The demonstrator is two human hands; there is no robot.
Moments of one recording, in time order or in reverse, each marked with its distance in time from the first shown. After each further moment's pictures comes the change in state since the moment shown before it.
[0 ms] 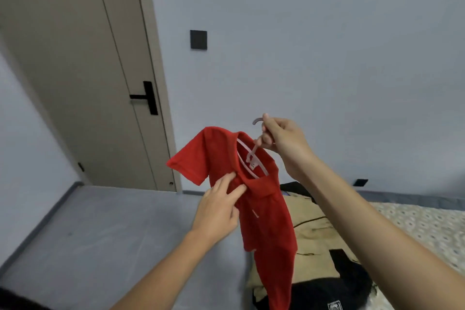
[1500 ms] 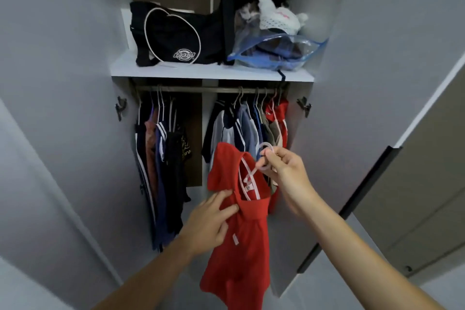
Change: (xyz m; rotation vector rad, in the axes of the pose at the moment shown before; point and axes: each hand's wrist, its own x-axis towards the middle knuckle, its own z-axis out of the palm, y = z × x) left_hand -0.661 -0.081 -0.289 0.474 0.311 -1.010; right_hand -0.398 -0.041 0.569 0.223 -1.346 -0.051
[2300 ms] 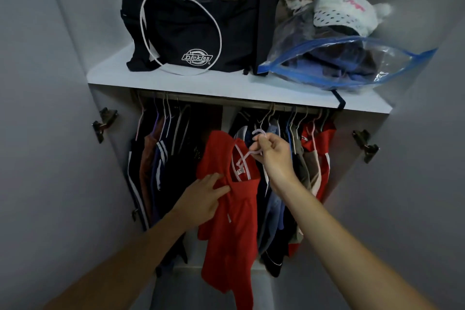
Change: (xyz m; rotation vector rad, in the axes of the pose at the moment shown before) left_hand 0.172 -0.220 0.027 0.134 -0.032 -0.127; right_hand 0.309 0.073 0.054 -0.051 -0.012 -0.012
